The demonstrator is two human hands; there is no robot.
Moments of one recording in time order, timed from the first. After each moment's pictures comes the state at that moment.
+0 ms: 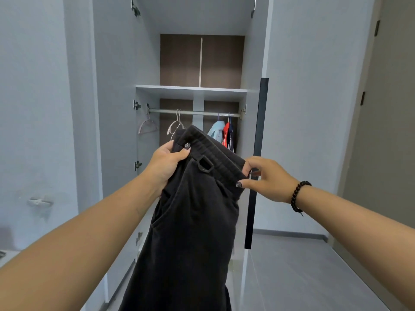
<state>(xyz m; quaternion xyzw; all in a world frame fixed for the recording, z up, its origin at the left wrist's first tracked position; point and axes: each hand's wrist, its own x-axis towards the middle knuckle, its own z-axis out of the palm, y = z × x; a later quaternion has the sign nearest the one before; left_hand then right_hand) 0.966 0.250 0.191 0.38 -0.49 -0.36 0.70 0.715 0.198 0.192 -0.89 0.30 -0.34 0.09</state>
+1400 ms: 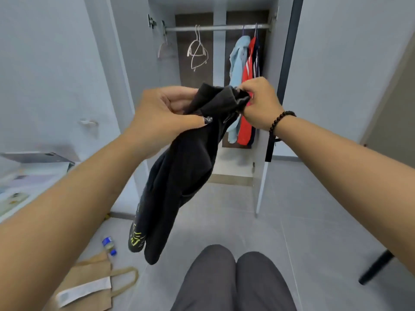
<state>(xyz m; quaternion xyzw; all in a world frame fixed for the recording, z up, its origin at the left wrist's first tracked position) 0.935 0.451 0.111 0.44 -0.63 -0.22 0.60 0.772 0.284 0.116 -0.85 0.31 -0.42 0.06</state>
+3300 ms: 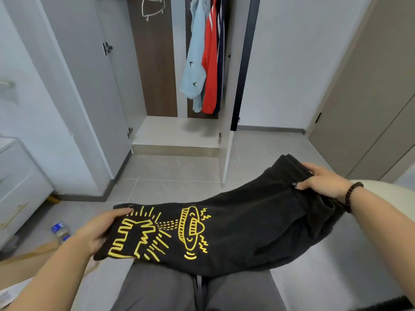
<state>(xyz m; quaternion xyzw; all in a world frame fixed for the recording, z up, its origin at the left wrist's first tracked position) 0.994 0.432 -0.160 0.65 -0.15 -0.62 0.42 0.542 0.278 -0.067 -0.62 0.64 -0.17 0.41</state>
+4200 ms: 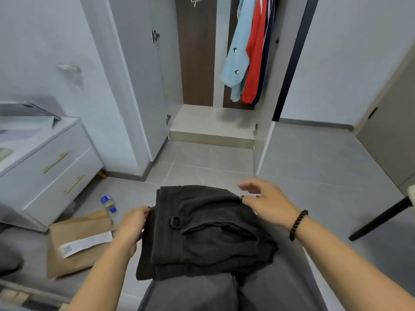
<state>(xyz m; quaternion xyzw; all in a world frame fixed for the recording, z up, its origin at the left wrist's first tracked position) 1.002 0.492 -0.198 0.75 -0.13 -0.44 0.48 0.730 0.366 -0.135 -0.77 0.47 -0.15 0.41</state>
